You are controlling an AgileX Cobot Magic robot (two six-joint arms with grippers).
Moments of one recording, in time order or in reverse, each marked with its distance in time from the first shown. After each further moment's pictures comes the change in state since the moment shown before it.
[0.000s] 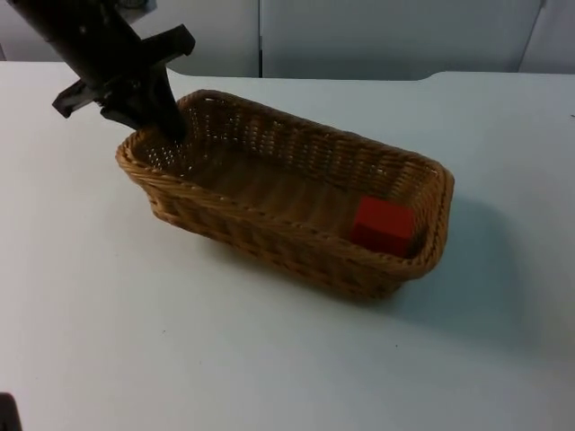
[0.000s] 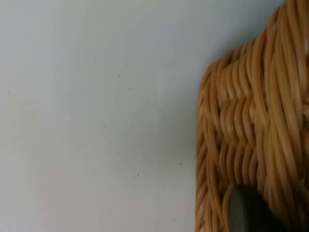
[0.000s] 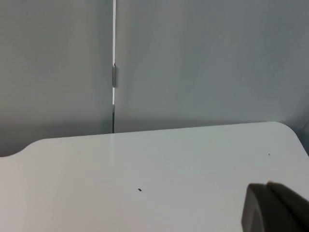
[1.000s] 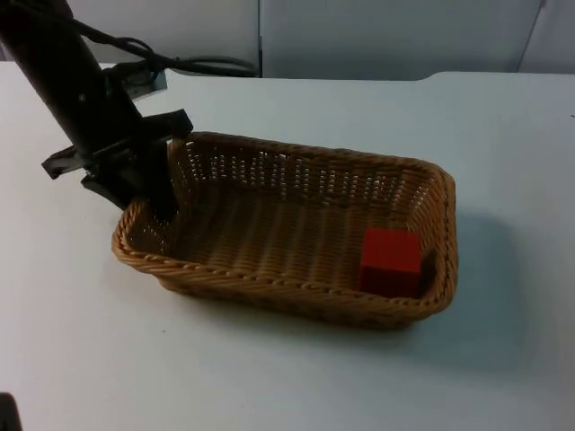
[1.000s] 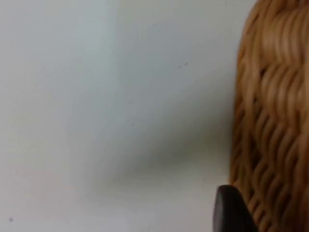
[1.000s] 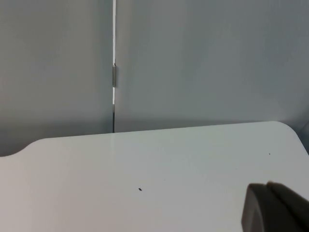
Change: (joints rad) right arm 0.000 0.000 0.000 0.000 0.000 0.000; left arm -0.025 -0.010 0.195 0.117 0.007 0.050
